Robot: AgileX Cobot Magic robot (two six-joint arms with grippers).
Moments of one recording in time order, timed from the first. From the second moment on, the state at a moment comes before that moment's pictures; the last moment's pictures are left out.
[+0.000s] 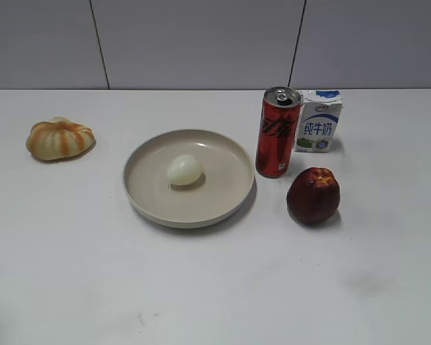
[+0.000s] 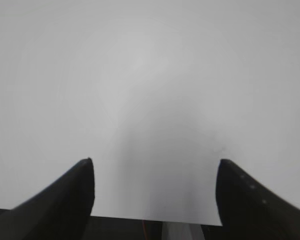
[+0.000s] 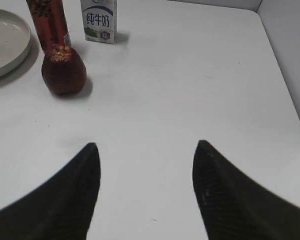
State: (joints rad) left arm 0.07 0.92 -0.66 -0.14 1.04 0.20; right arm 0.07 -0.01 -0.50 0.07 1.05 -0.09
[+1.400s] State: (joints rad) left arm 0.04 -0.01 -0.51 -0.14 1.04 0.20; right arm 0.07 -0.01 -0.50 0.07 1.05 -0.09
